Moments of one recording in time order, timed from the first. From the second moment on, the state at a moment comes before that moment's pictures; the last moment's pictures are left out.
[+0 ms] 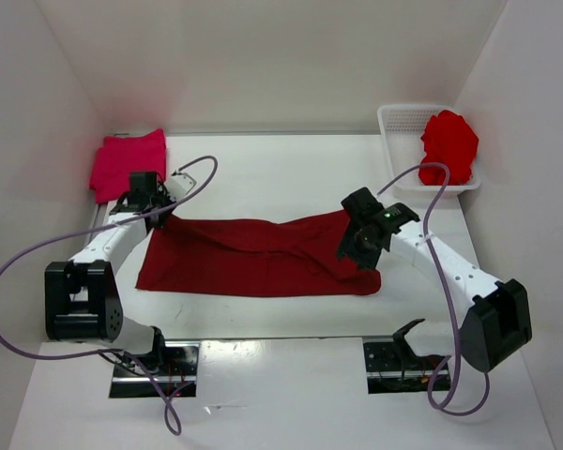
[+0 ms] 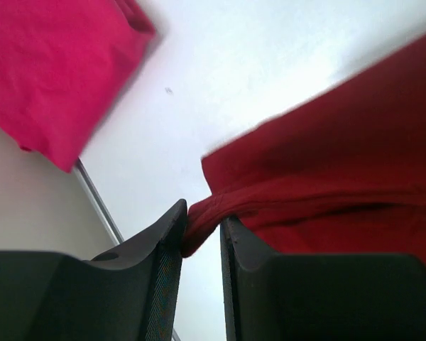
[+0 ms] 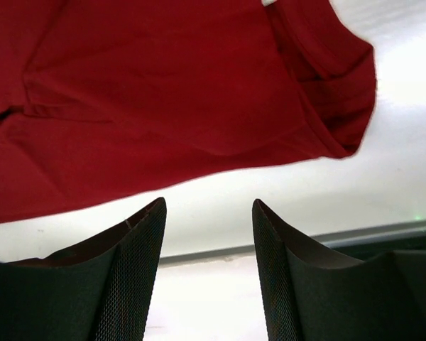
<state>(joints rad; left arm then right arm) 0.06 1.43 0.90 -0.28 -0.03 0.72 0.50 1.27 1.01 -1.01 0.12 0.93</state>
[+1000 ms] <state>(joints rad) 0.05 1.63 1.11 -0.28 0.04 0.68 0.53 1.39 0.99 -0.85 0.08 0.93</state>
